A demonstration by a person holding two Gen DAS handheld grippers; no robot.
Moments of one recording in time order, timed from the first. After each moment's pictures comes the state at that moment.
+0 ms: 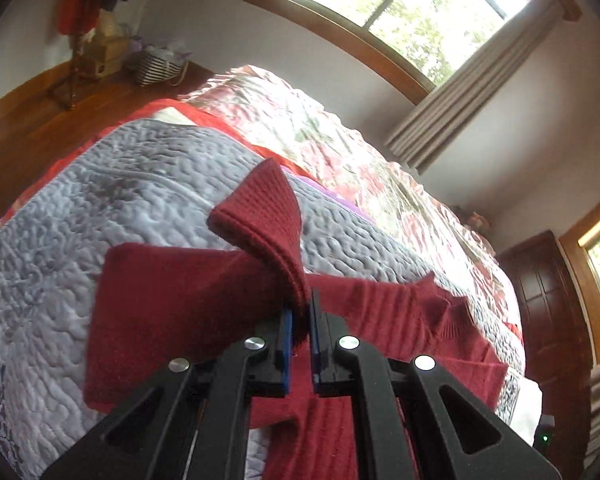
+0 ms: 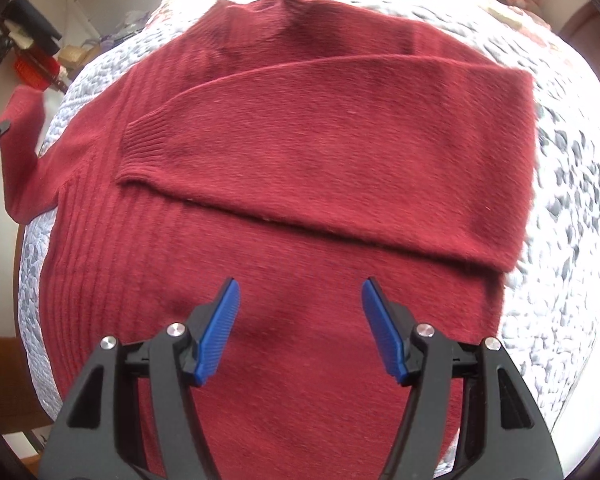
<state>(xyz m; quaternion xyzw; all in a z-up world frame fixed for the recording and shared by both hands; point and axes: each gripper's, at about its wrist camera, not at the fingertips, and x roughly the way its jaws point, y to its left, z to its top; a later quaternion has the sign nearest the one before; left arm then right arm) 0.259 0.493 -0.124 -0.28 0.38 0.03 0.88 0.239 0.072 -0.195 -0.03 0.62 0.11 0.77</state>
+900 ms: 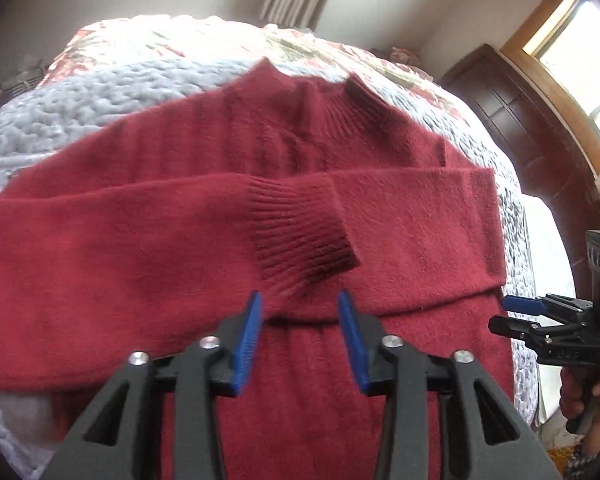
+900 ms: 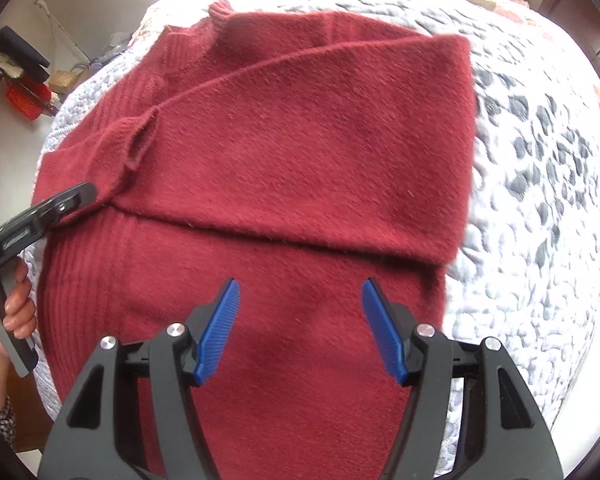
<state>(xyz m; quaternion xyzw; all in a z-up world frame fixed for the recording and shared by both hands) 0.264 0.285 -0.192 -0.11 0.51 -0.14 0.84 0.248 0.016 -0.192 0.01 0.62 0.10 0.78</state>
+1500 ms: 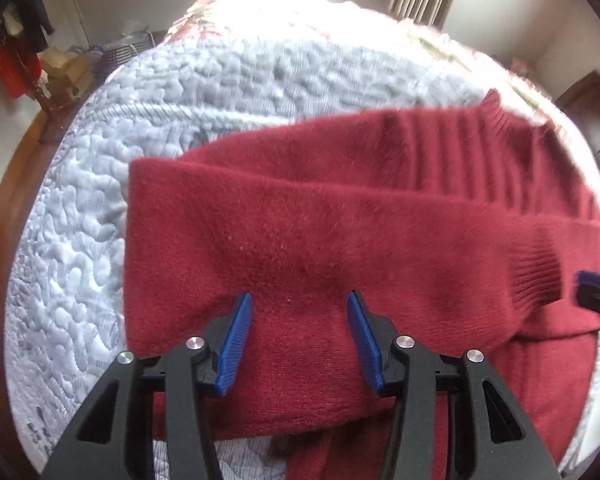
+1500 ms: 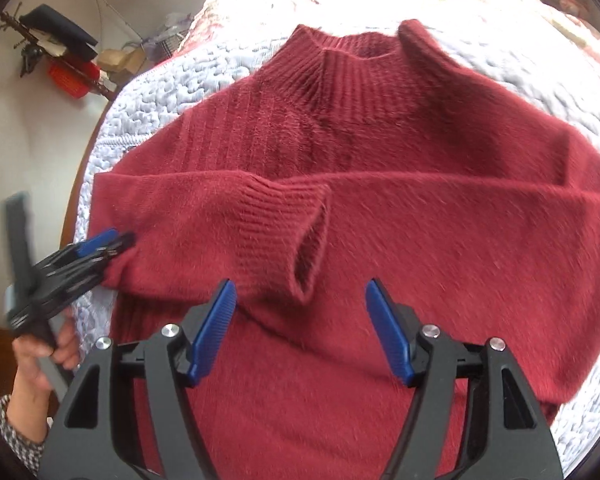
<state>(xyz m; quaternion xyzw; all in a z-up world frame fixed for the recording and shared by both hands) 0.269 0.418 -0.200 -0.09 0.56 0.05 0.83 0.345 0.165 -0.196 0.02 0.64 0.20 0.74</state>
